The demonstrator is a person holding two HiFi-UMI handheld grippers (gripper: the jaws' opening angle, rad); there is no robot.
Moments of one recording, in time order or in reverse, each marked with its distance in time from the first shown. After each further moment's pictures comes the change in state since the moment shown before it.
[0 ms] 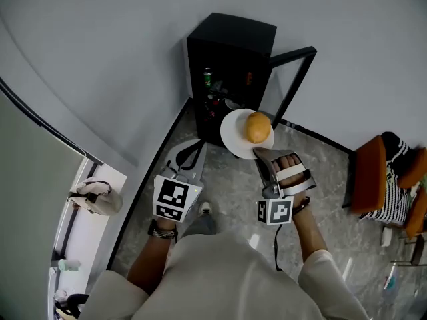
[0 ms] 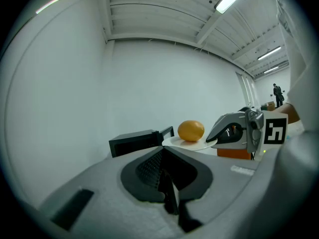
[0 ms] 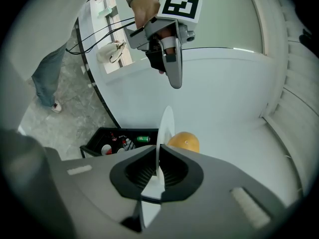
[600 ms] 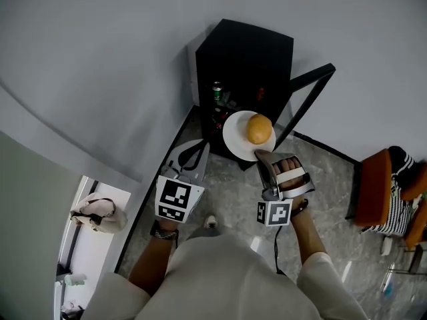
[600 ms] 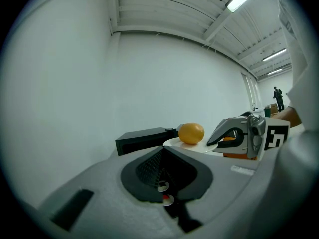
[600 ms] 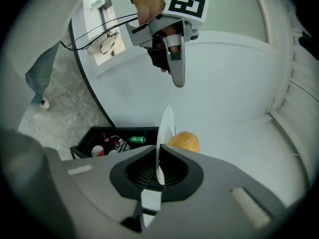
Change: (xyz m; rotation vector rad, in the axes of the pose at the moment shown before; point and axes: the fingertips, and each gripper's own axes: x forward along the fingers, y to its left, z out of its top) left arm 0.081 0.109 -0.007 -0.024 0.013 0.005; right arm 0.134 -0.023 -0.006 0.015 0.016 0.001
